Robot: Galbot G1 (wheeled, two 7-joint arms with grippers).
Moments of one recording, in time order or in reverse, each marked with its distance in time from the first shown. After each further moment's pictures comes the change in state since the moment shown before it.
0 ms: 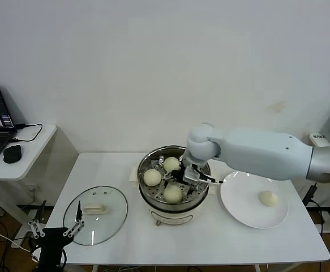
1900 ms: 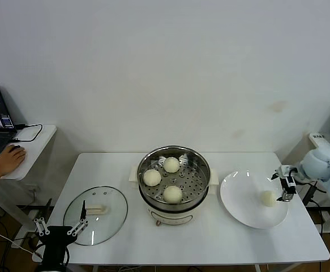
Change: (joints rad) left arm -0.010 0.037 0.011 0.017 -0.002 0.006 0.006; right arm -0.727 -0.477 0.786 -0.321 -0.174 -0.444 -0.020
